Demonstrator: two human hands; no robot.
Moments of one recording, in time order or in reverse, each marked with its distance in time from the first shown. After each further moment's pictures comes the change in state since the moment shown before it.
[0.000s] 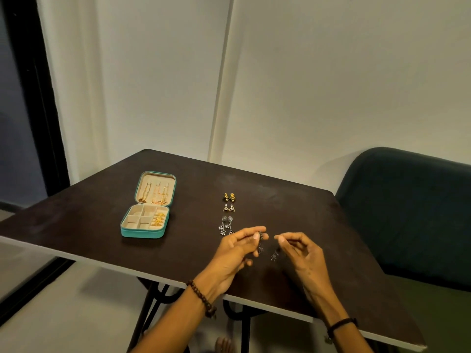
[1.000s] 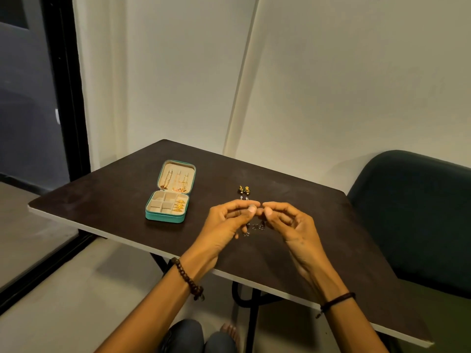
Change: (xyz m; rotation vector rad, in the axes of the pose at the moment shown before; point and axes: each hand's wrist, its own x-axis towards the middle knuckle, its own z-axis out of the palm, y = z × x) left_hand -0.048 0.060 -0.033 0.224 0.130 0.212; right_hand -0.014 -0.081 0.063 0.122 -0.229 -0.047
